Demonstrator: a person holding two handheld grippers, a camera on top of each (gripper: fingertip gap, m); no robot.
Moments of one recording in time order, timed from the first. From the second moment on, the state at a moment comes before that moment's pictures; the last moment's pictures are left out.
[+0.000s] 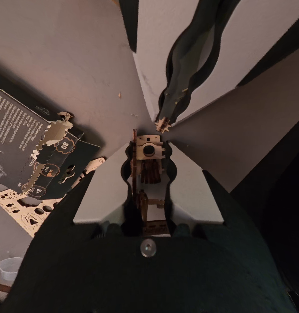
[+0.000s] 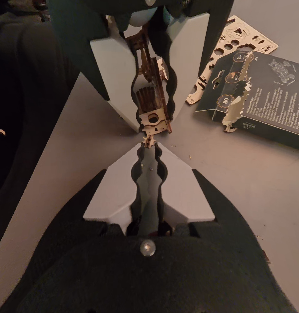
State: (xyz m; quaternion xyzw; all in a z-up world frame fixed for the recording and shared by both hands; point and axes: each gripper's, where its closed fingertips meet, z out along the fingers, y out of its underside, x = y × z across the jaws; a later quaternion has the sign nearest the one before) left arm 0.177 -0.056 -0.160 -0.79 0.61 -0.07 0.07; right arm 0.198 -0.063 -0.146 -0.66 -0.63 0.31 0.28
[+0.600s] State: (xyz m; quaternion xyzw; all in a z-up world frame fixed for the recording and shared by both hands) left arm 0.182 -0.060 -0.153 -0.79 0.59 -0.16 0.03; right arm 0.186 -0.060 -0.151 -0.65 -0.65 0.28 0.29
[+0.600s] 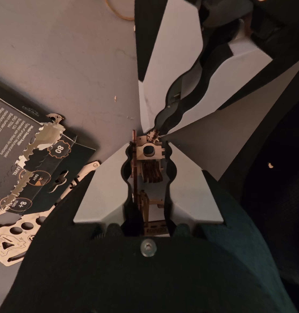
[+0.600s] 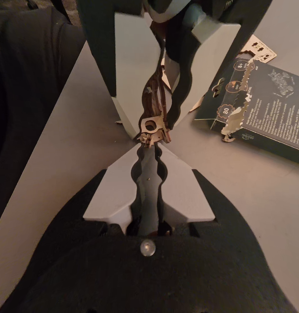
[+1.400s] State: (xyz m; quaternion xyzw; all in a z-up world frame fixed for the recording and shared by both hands) left arm 0.180 -0.061 -0.153 -0.80 0.55 -0.23 -0.04; right arm 0.181 -0.064 -0.156 -0.64 -0.68 0.26 0.26
